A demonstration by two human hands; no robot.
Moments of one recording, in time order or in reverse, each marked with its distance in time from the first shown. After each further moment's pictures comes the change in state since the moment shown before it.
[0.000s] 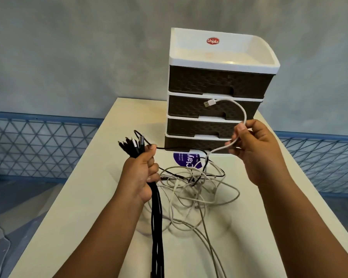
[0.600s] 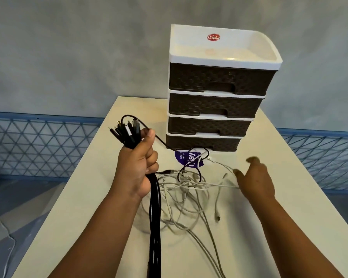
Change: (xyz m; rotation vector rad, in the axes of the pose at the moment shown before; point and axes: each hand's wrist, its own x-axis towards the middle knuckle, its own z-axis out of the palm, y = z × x) left_hand -0.013 0.019 0.005 0.042 -0.163 0.237; right_hand 0.008 0.106 -0.039 -1.073 0.166 0.226
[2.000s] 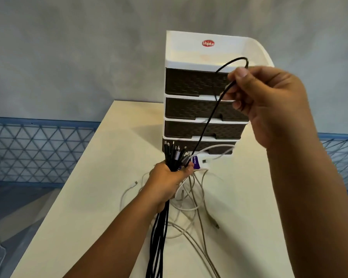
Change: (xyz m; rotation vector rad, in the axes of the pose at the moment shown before) left_hand 0.009 -0.066 0.007 0.702 -0.130 -0.157; right_hand -0.041 -0.140 -0.146 1.176 -0.131 -0.602
